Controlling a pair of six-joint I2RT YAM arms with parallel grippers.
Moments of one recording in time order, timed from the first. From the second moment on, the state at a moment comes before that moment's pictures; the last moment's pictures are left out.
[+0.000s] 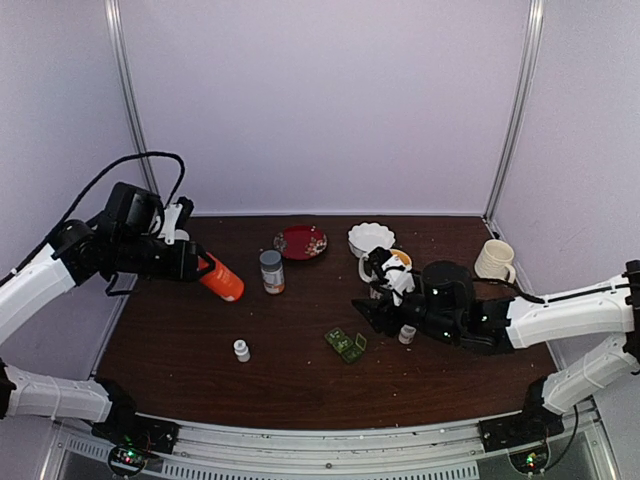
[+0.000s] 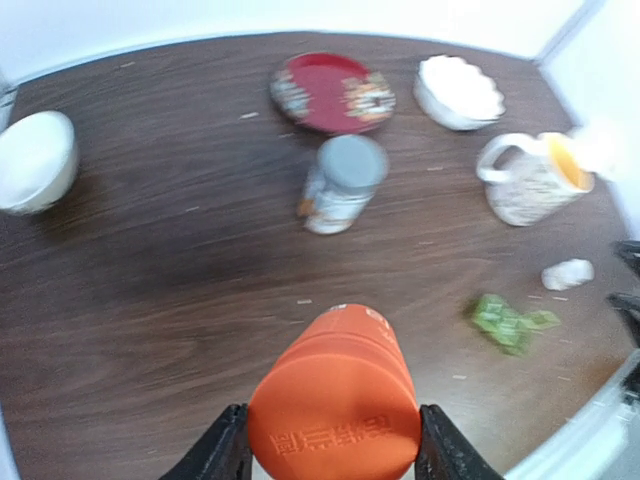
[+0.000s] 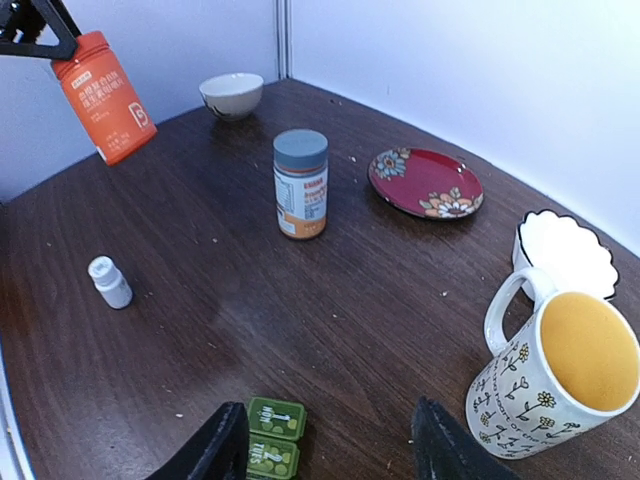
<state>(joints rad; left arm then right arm) -0.57 1.07 1.07 -0.77 -0.04 -0.36 0.99 1.37 0.66 0.35 0.21 0.05</state>
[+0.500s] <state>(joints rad) -0.65 0.99 1.02 -0.40 0.59 -0.52 1.04 1.13 0.62 0.59 -0.17 0.28</state>
